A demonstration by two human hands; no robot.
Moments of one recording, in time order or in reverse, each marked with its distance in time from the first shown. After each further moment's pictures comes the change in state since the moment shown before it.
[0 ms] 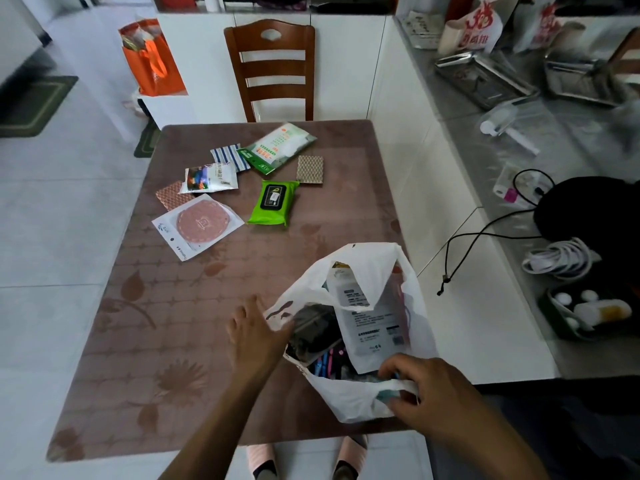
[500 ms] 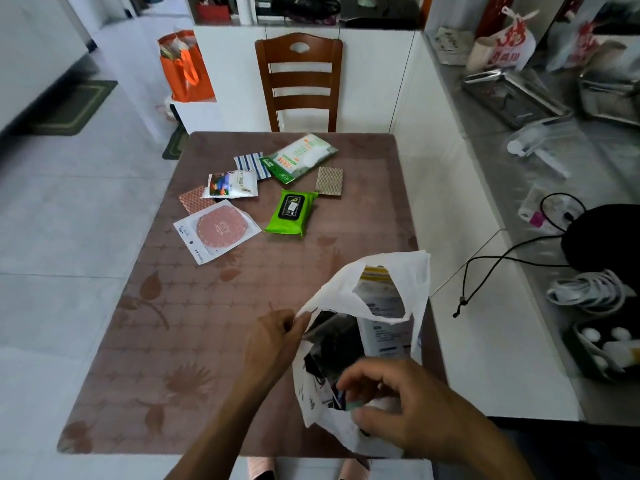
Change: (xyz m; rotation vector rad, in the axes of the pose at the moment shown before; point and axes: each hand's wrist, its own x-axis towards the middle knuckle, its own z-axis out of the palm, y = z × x) left_hand 0.006 0.016 -0.013 -0.153 -0.080 0.141; right_hand 0.023 -0.042 -0.020 0.261 -0.207 -0.260
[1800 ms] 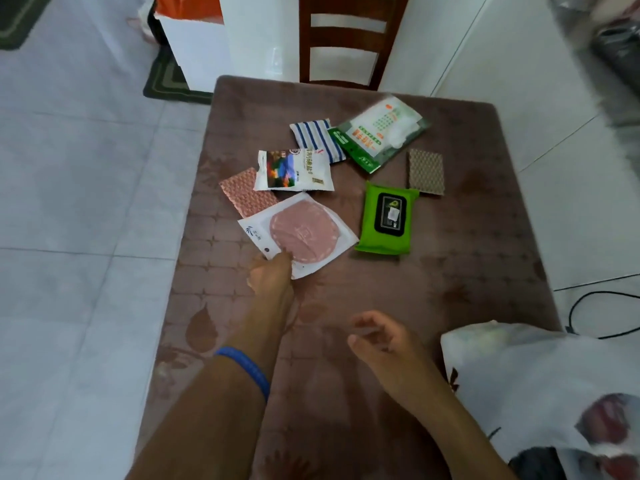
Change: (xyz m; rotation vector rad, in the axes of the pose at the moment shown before) left_hand 0.350 -0.211 -0.057 -1.076 0.206 -0.778; right_hand 0.358 -0.044 0.101 0.186 0.349 0.369
